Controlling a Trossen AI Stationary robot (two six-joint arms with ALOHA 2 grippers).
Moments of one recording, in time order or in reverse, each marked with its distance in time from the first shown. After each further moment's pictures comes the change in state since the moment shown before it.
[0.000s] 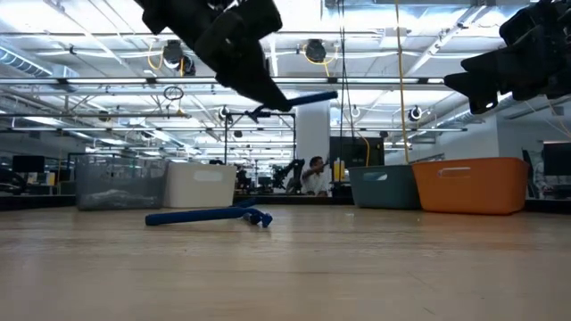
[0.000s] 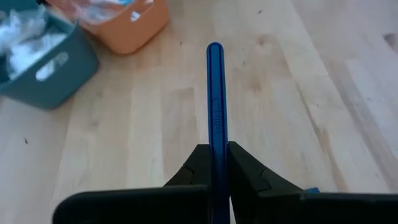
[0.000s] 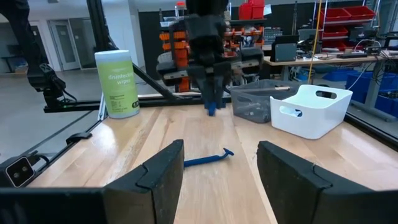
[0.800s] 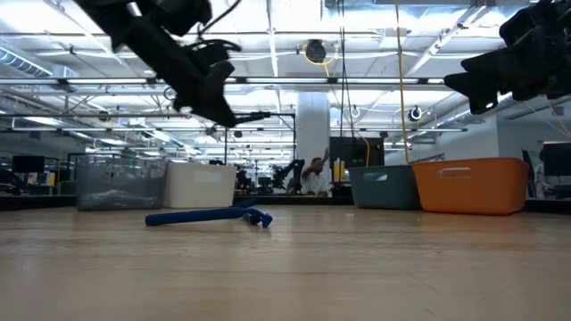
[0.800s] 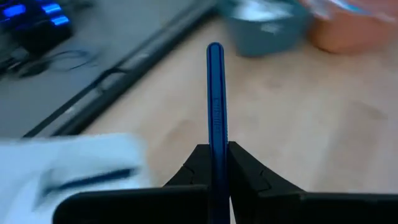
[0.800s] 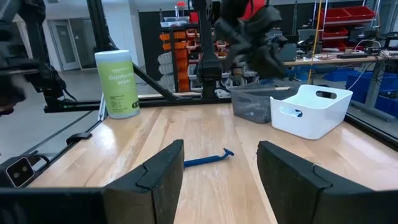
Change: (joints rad) left arm 0.200 -0.268 -0.289 0.097 -0.367 -0.349; right arm 0.000 0.000 0.000 0.001 0.000 0.000
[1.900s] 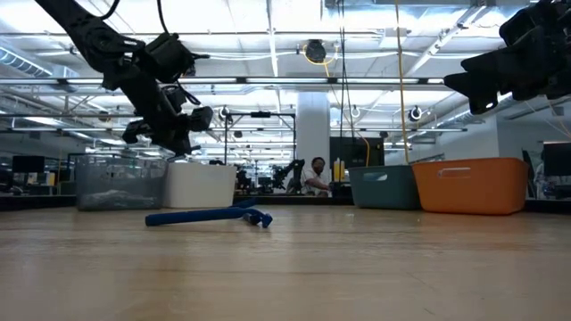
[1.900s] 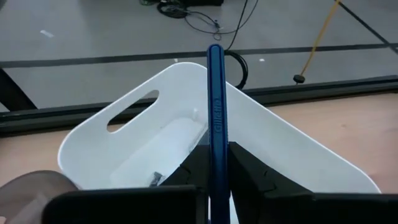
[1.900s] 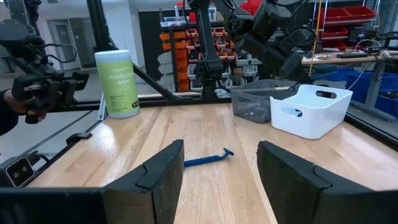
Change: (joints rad) left arm 0.366 -0.027 -0.167 0.082 -0.183 -0.401; right arm 0.000 0.000 0.000 0.000 0.000 0.000
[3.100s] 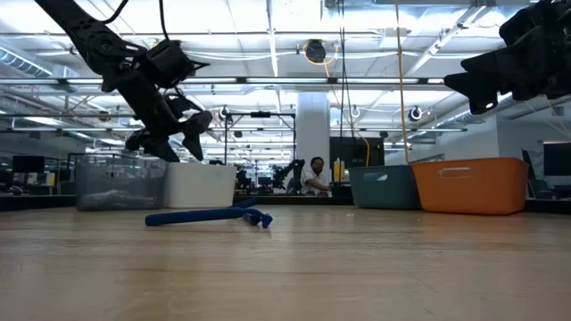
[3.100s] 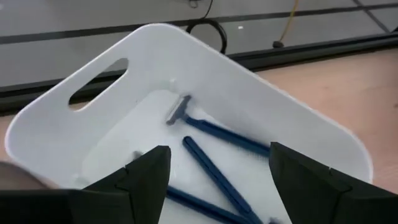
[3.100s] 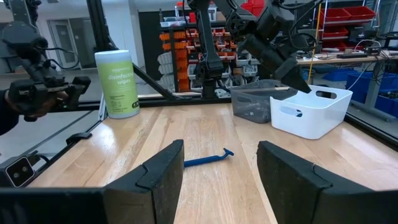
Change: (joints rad) left arm 0.046 0.010 0.001 -0.033 0.197 0.042; right arm 0.000 0.000 0.000 0.000 0.000 0.000
